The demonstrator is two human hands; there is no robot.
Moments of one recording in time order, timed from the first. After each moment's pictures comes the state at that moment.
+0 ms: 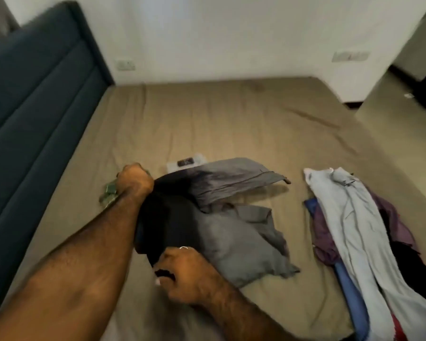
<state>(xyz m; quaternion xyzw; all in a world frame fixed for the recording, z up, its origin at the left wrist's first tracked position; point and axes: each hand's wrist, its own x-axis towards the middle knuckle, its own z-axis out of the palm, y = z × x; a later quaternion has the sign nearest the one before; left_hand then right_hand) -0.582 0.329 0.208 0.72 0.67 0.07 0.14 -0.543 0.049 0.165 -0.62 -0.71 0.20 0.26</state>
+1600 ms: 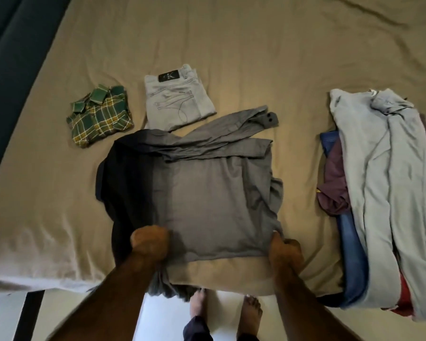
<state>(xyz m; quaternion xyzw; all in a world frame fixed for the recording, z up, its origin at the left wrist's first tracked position) -0.626 0.014 -0.083 0.76 0.50 -0.41 0.11 -0.367 -0.185 -0.195 -0.88 0.11 0.35 0.31</state>
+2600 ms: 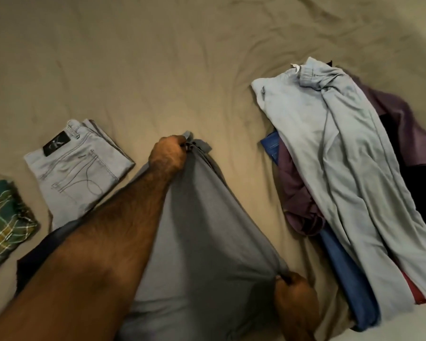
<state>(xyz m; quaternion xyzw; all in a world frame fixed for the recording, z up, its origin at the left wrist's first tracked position) -0.191 0.257 -0.139 0.89 0.40 -0.11 0.19 -0.279 -0.167 -0.207 -0.91 0.19 0.33 0.17</state>
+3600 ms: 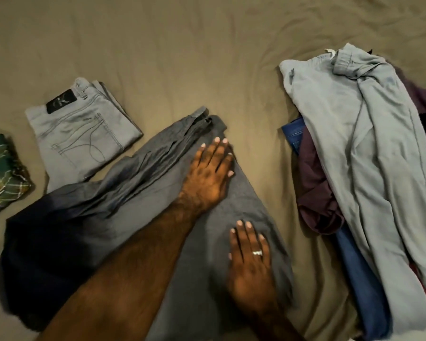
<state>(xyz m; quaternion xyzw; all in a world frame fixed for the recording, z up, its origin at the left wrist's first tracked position) -0.258 0.154 -0.231 0.99 0.12 0.07 0.08 -0.320 -0.108 -0.246 -0.89 -0.43 0.10 0.13</state>
